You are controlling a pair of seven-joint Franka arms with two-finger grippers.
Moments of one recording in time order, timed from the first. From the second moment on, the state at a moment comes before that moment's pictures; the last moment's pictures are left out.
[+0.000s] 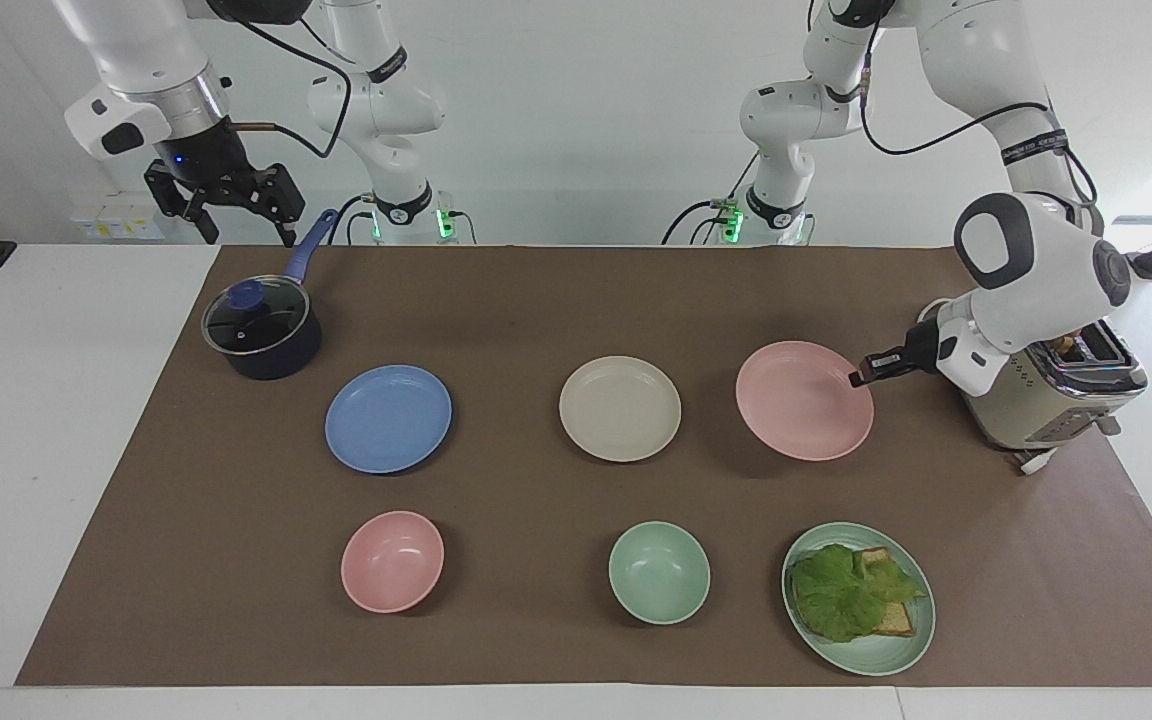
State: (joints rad) left arm 0.05 0.22 -0.06 -1.87 -0.39 1.81 -0.05; right arm 0.02 -0.08 -0.06 -1.60 -0.02 1.52 0.03
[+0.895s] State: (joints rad) left arm -0.36 0.22 -0.07 -1.97 -0.41 2.12 -0.32; right arm 0.02 -0.08 -0.06 -1.60 -0.02 1.52 0.03
